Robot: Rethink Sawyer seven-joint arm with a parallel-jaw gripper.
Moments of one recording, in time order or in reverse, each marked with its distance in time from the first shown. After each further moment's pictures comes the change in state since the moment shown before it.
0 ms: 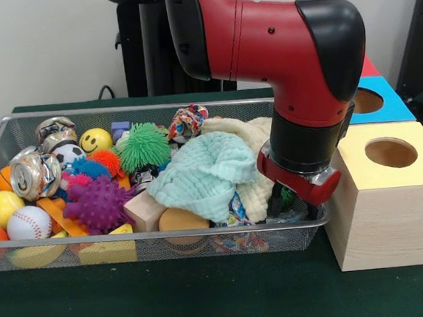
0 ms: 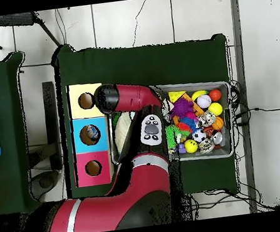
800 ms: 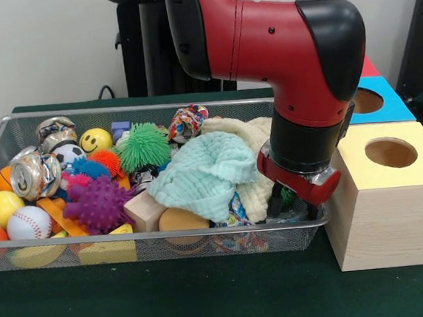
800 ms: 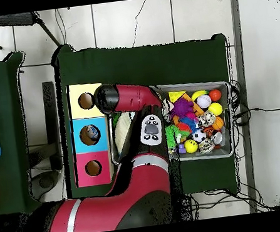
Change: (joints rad) arm 0.000 0.000 0.000 0.000 -0.002 0.000 0.000
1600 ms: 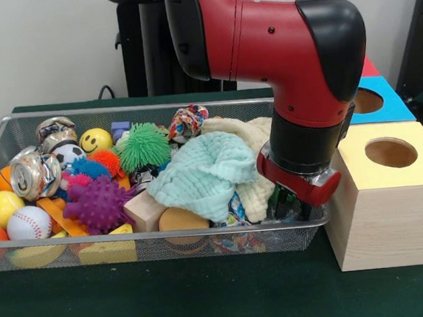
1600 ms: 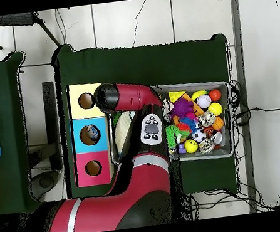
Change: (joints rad) arm -0.001 0.002 -0.001 -0.008 0.000 0.000 0.000
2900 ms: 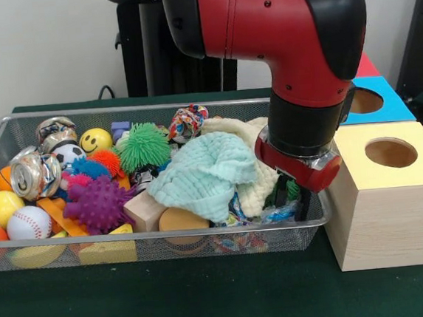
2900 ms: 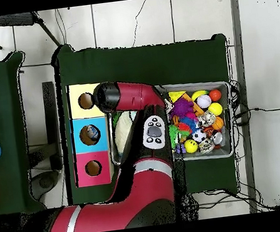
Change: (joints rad) arm -0.005 -0.064 -0.001 0.033 -0.001 0.020 0.000
